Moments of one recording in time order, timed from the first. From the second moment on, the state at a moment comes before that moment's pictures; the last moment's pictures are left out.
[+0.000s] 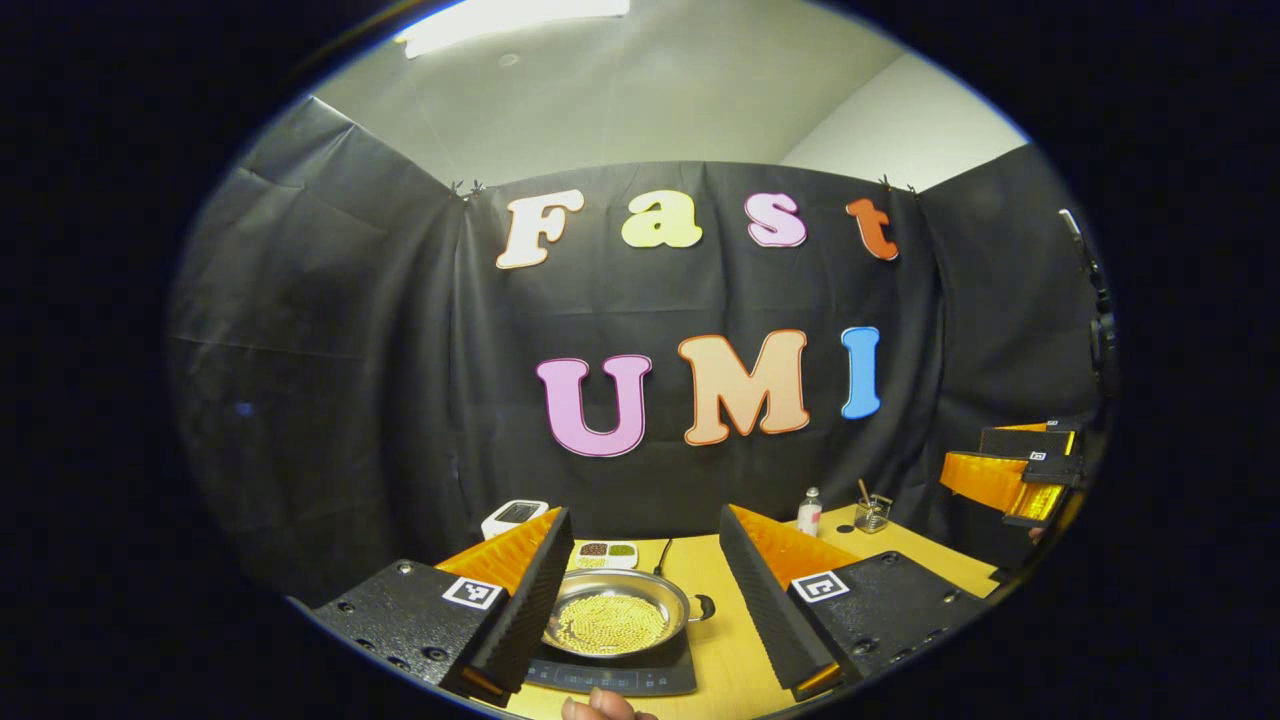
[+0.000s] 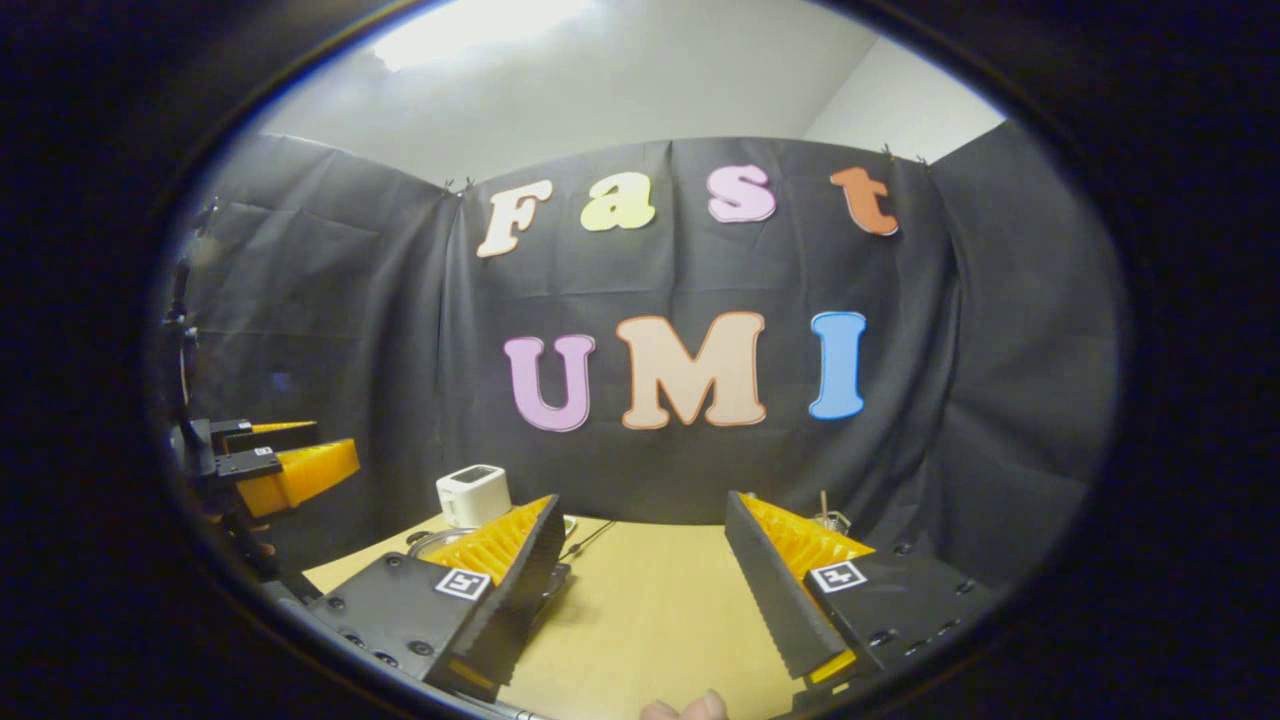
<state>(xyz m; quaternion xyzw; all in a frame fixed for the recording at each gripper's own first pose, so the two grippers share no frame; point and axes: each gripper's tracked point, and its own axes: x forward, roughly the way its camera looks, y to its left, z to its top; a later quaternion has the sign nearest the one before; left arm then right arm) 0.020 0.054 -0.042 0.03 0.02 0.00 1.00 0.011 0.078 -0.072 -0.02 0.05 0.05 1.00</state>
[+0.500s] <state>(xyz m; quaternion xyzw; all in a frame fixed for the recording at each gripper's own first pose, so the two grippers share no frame) -0.011 0.051 0.023 0.01 -0.04 0.01 1.00 -0.028 0.048 -0.003 -0.05 0.00 0.02 1.00</state>
